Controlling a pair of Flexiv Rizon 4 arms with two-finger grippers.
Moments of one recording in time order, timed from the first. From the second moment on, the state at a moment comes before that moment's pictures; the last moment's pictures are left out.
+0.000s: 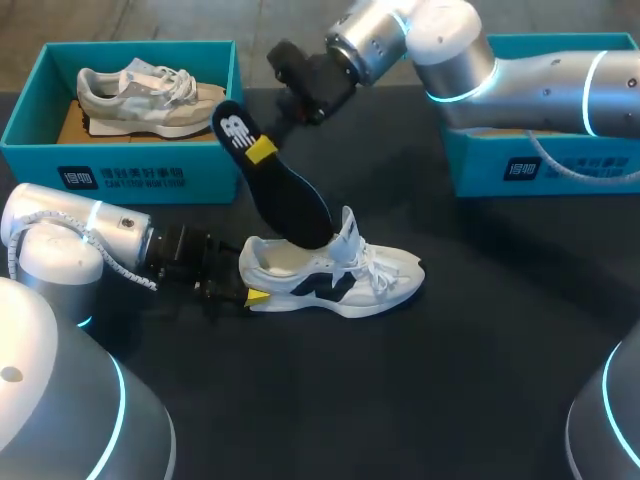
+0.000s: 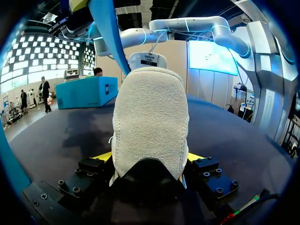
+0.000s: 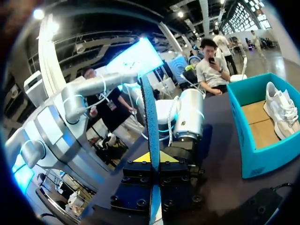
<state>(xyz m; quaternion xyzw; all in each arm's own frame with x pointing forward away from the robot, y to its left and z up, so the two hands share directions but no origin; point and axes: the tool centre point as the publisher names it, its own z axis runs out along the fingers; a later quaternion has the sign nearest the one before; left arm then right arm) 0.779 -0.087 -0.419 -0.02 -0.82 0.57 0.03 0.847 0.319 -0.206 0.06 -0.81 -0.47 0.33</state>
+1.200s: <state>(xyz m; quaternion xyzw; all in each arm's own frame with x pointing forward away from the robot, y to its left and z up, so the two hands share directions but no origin) 0.779 -0.087 -0.419 -0.02 -0.82 0.57 0.03 0.838 0.268 -0.092 -0.03 -0.78 -0.50 0.37</state>
